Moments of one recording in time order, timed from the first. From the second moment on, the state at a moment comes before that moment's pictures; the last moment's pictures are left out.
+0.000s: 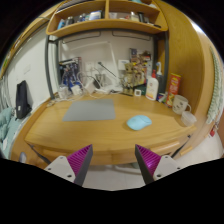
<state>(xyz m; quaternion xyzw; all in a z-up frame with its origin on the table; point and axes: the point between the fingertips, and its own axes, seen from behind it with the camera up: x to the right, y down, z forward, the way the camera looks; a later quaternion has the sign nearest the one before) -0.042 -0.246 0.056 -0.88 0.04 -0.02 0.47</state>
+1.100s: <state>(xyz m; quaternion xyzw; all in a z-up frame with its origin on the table) 0.002 -0.007 0.004 -0.92 -0.04 0.01 0.39</state>
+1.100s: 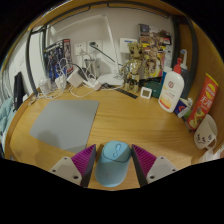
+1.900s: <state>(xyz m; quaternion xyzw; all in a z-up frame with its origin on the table) 0.017 0.017 0.084 -0.89 0.03 -0.08 0.45</state>
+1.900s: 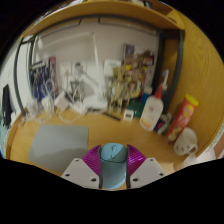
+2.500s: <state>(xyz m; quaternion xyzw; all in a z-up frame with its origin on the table) -0.154 0.140 0.136 -0.87 -0.04 -0.01 0.50</state>
